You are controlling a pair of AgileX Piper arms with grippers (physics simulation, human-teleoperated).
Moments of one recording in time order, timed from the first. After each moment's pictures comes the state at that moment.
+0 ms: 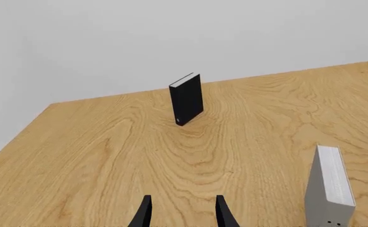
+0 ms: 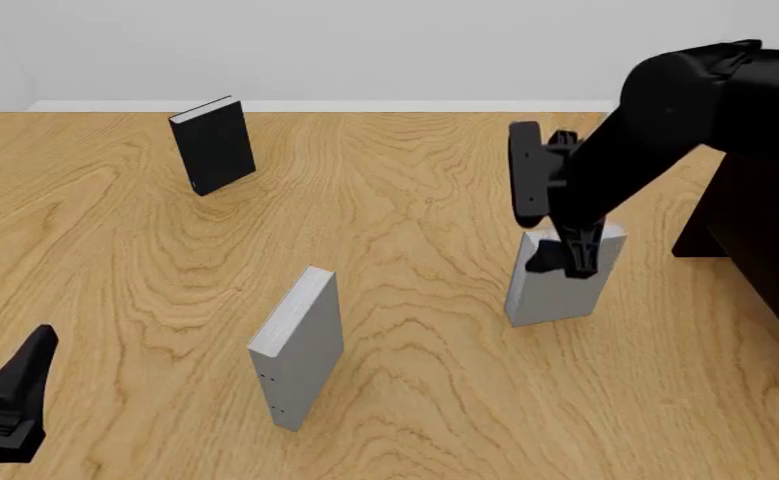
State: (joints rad) left arm -0.01 0.02 0.00 0.08 0.14; right arm 0.39 1.55 -1.18 0.82 -1.18
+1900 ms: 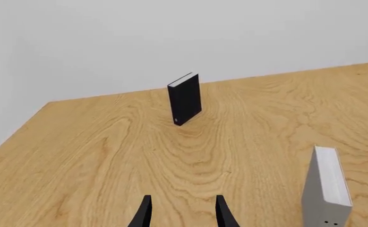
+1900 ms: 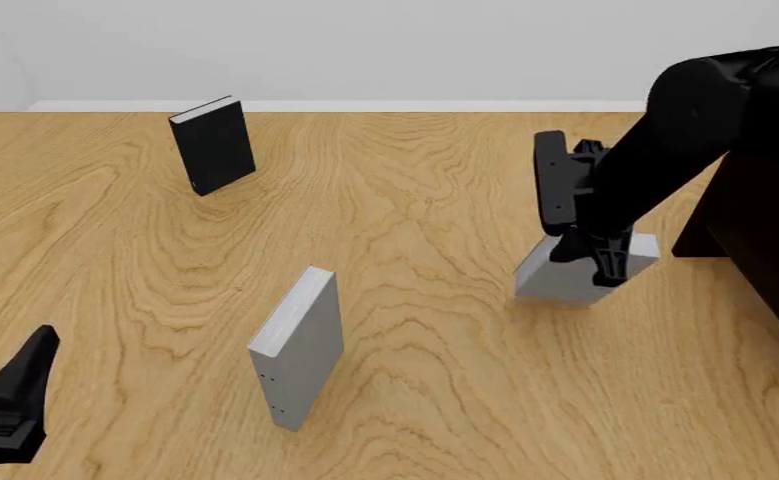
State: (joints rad) left arm -0.02 0.02 0.00 0.09 0.12; right arm 0.33 1.53 -1.14 0.85 -1.22
